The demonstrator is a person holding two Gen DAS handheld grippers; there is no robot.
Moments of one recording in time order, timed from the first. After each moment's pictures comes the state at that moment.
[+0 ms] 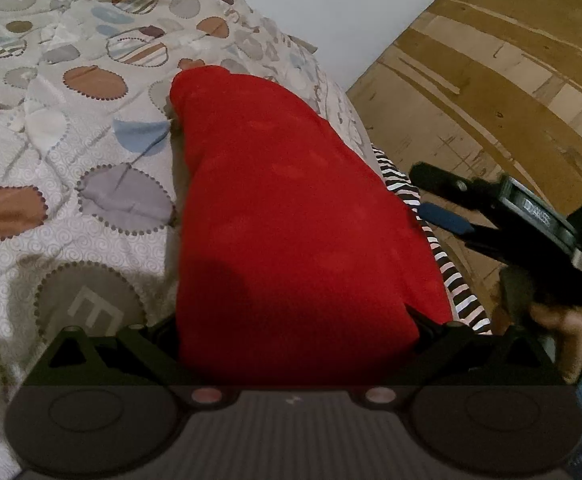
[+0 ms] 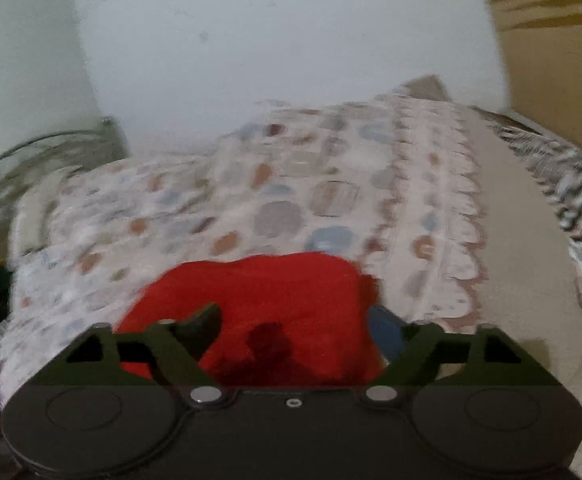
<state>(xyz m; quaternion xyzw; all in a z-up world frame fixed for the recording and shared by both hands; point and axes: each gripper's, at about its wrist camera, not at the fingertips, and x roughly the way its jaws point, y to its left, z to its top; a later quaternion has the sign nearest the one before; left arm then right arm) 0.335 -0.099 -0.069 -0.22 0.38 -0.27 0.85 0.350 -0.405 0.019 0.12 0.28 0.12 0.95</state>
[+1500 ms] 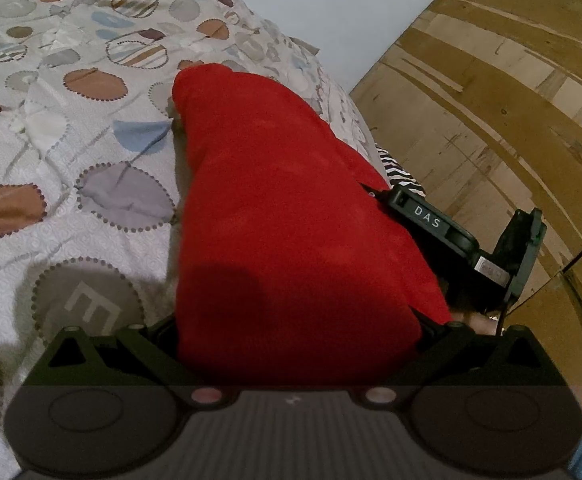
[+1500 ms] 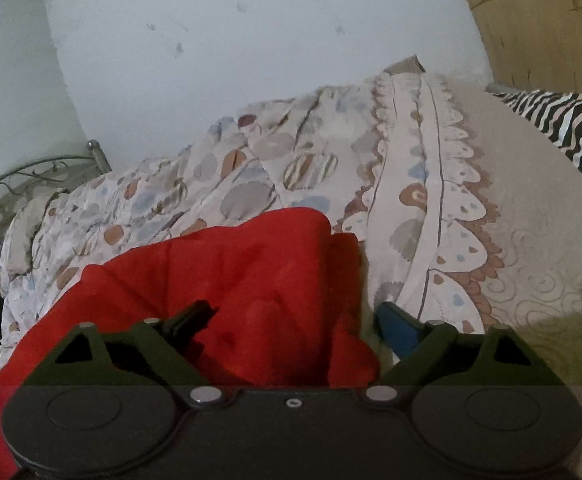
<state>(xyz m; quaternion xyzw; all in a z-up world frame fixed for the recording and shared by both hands) 0.337 -0.101 -0.068 -0.21 0.38 -0.26 0.86 0.381 -0.417 -0.062 0.18 0.25 0.09 0.95</state>
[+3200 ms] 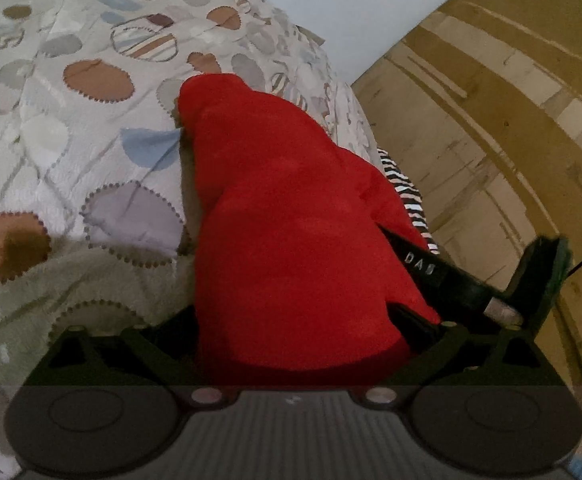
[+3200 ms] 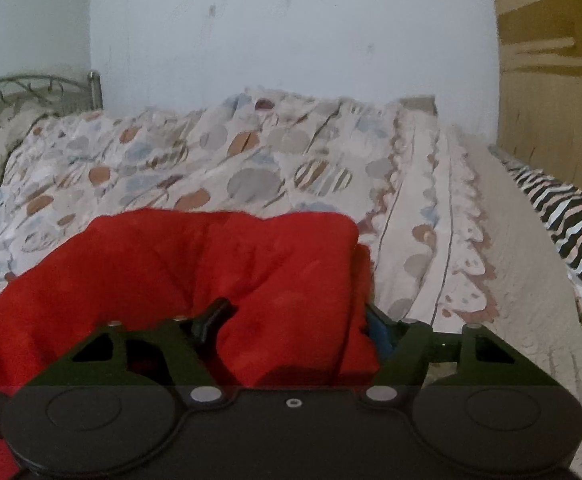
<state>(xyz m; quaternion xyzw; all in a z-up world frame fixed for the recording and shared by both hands) 0.374 -0.080 -0.066 -0.24 0.41 -0.28 0.83 0.376 -0.366 -0.039 0.02 0.28 0.06 0.96</state>
